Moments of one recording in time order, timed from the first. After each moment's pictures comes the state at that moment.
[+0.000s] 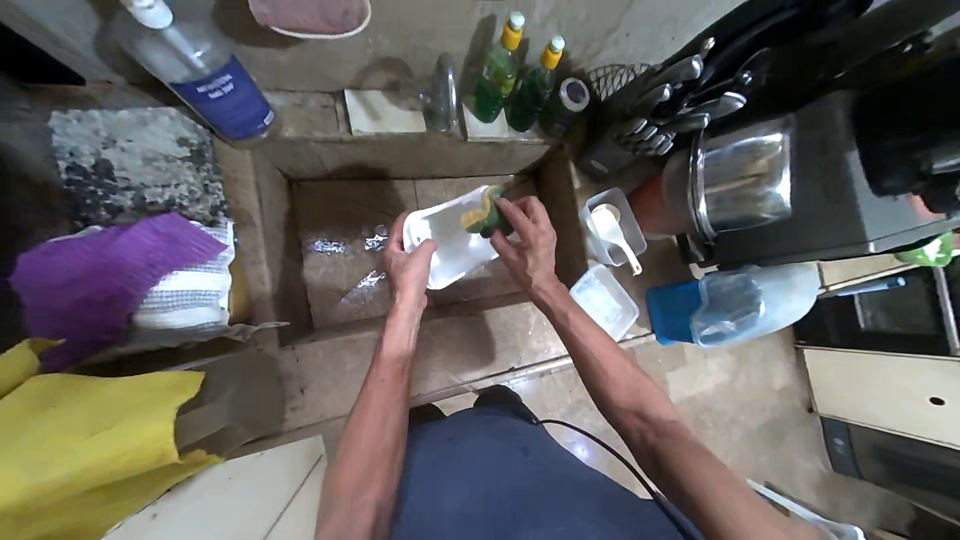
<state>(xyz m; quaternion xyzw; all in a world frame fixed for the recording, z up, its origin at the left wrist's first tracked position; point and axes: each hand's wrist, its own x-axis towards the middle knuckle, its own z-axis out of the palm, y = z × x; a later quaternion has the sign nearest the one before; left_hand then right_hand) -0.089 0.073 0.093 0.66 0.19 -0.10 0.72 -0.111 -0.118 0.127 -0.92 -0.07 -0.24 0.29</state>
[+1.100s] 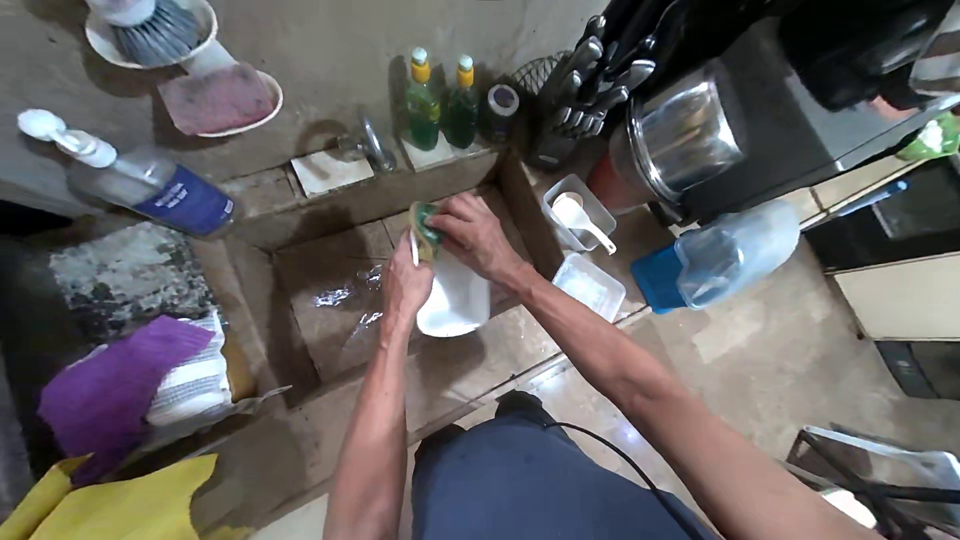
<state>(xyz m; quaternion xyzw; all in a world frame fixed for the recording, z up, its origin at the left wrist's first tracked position) -0.065 0.035 0.142 0.89 -0.06 -0.17 0.41 -0.081 -0.140 0.145 -0.90 -0.20 -0.27 0.28</state>
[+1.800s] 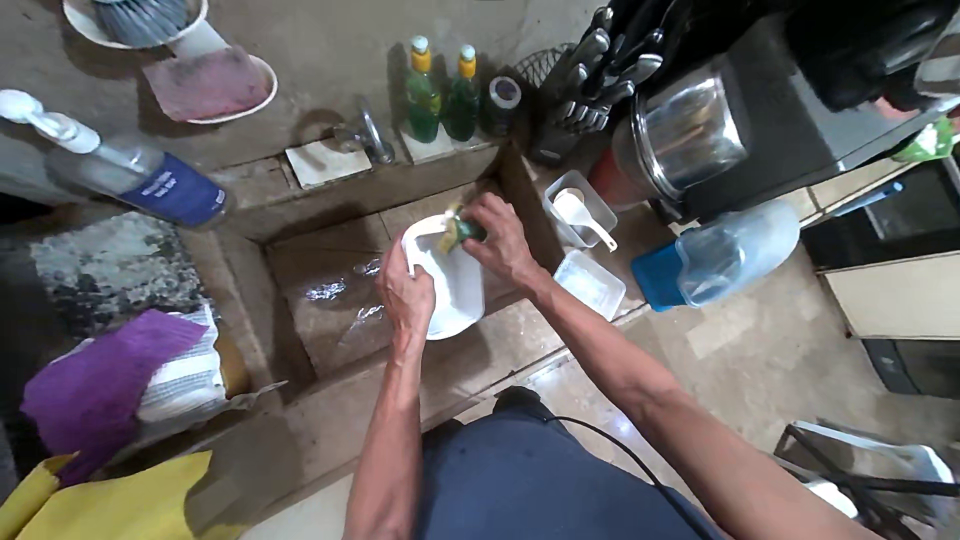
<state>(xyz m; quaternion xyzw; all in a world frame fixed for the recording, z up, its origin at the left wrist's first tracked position) -0.108 0.039 0.140 0.89 -0.04 -0.04 0.46 -0.101 -0.150 0.136 -0.92 -0.08 -0.23 0.31</state>
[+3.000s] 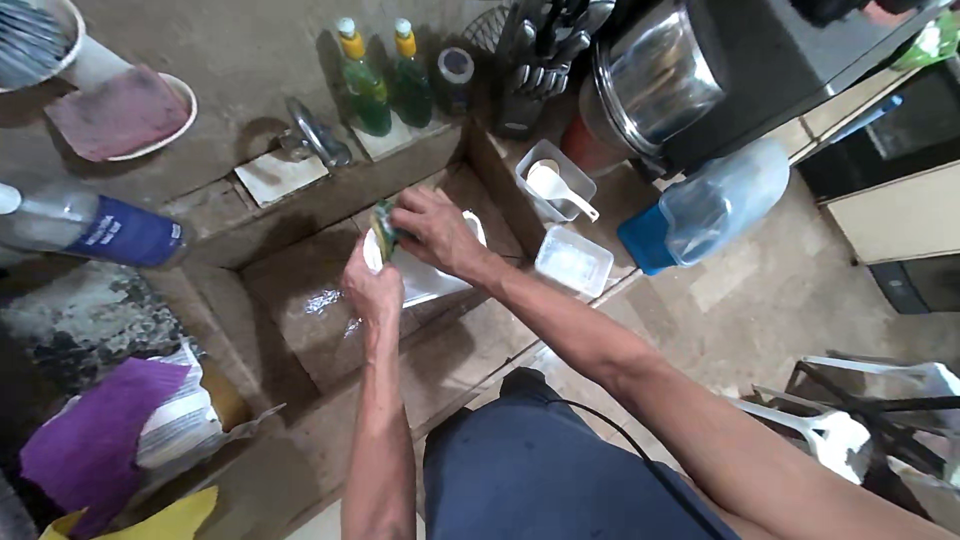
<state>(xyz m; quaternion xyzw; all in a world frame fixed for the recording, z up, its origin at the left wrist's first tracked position) -0.075 0.030 0.137 0.90 -0.01 -0.06 0.44 -0.081 -0.131 0.142 -0.92 -0.12 -0.24 0.28</state>
